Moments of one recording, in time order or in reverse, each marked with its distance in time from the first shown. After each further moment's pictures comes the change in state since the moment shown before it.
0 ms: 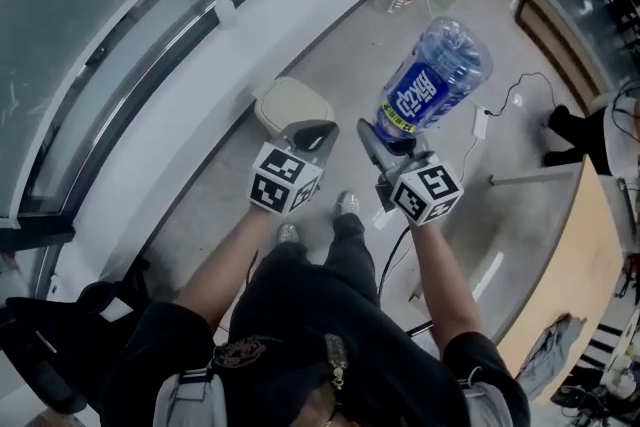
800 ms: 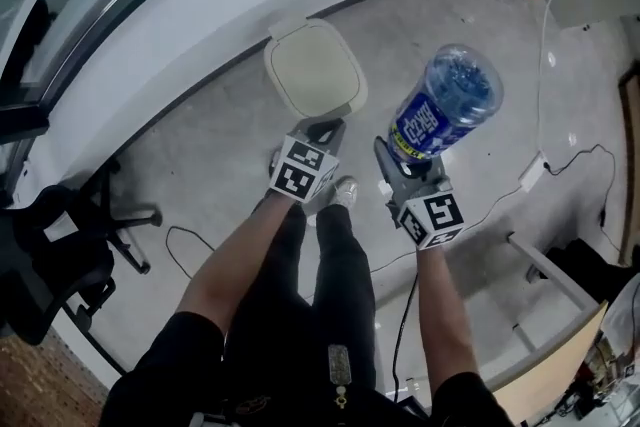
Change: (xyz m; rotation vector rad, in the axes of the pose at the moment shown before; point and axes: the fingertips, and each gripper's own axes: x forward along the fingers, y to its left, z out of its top) left arm 0.197 0.134 -0.283 -0.343 0.268 0.363; right arm 0.109 -0.152 -0.263 0.036 0.317 0.271
